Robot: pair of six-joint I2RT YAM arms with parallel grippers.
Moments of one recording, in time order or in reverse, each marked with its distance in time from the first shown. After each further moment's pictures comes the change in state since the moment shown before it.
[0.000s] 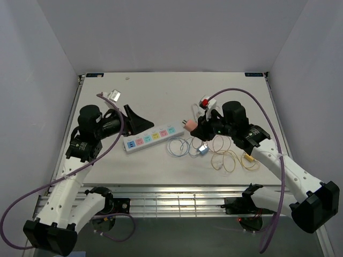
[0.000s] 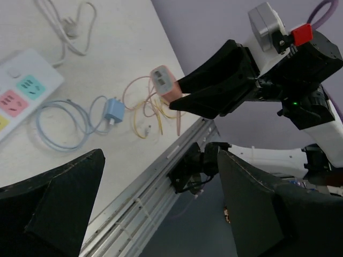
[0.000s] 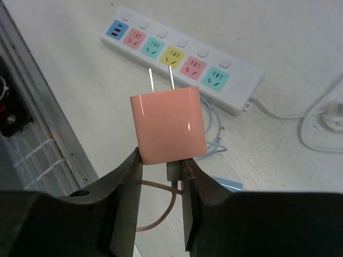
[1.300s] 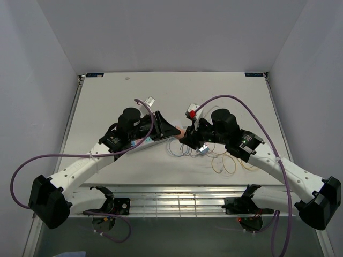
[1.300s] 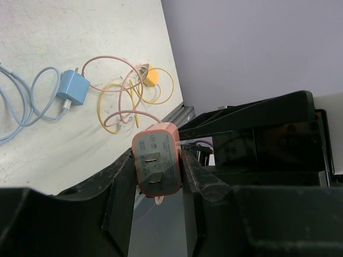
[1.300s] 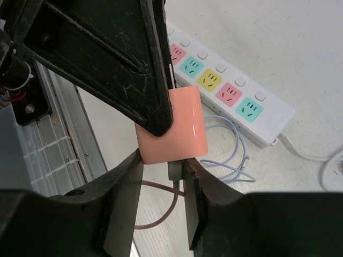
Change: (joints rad) left arm -0.488 0.275 -0.066 0.287 -0.322 -0.306; right arm 0.256 -0.017 -0.007 0.078 0.069 -0.045
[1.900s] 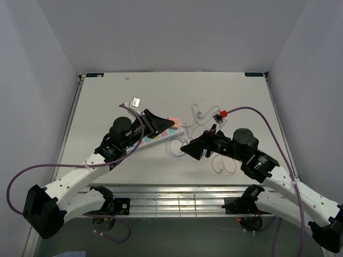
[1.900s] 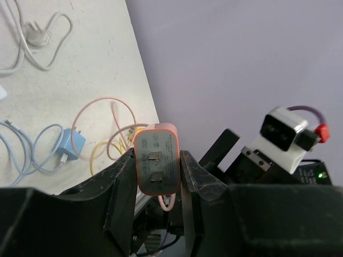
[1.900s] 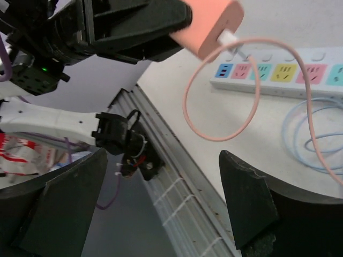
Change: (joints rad) left arm -0.008 -0.130 -0.158 0.251 -0.228 -0.090; right arm 0.004 -0.322 -0.264 0.218 0.047 0.678
